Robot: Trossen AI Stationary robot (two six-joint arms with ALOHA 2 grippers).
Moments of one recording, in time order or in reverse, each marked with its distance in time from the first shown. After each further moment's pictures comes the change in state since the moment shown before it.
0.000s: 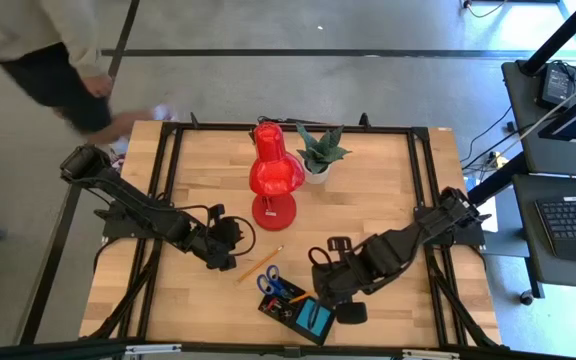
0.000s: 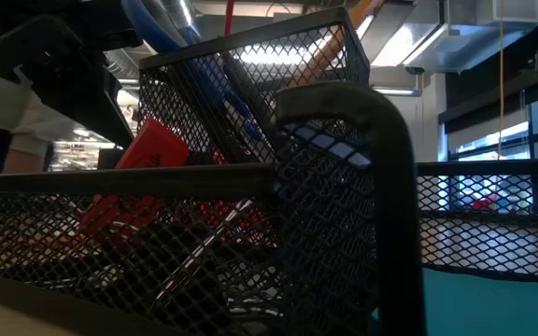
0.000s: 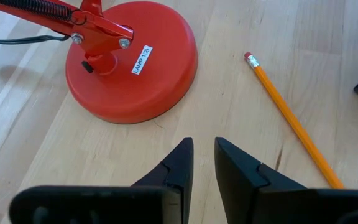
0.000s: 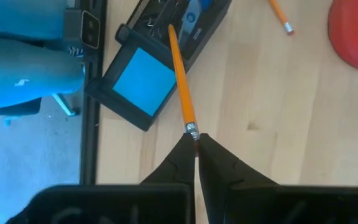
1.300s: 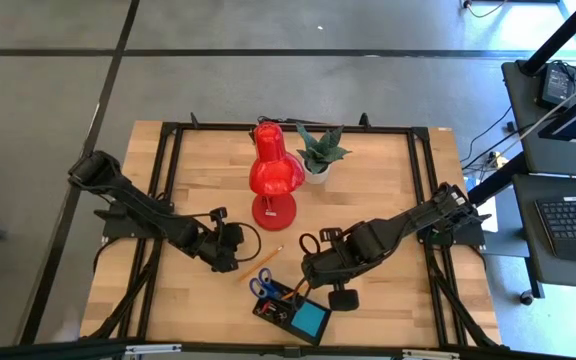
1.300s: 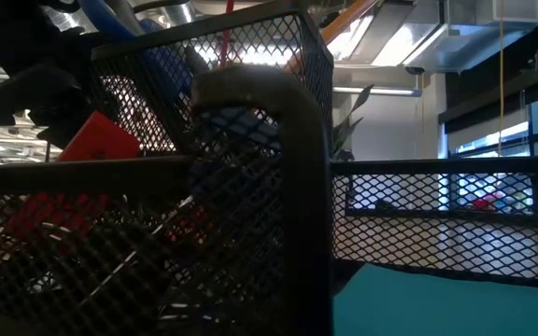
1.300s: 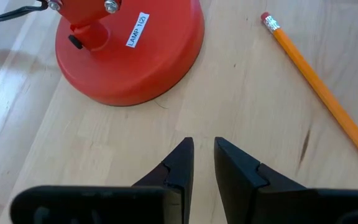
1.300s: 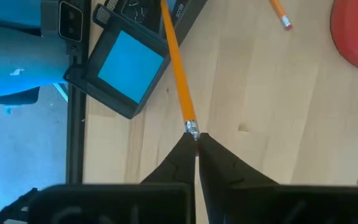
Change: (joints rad) left arm 0.003 0.115 0.000 0.002 -0.003 0.000; right arm -0.095 0.006 -0.053 0.024 -0.073 -0.102
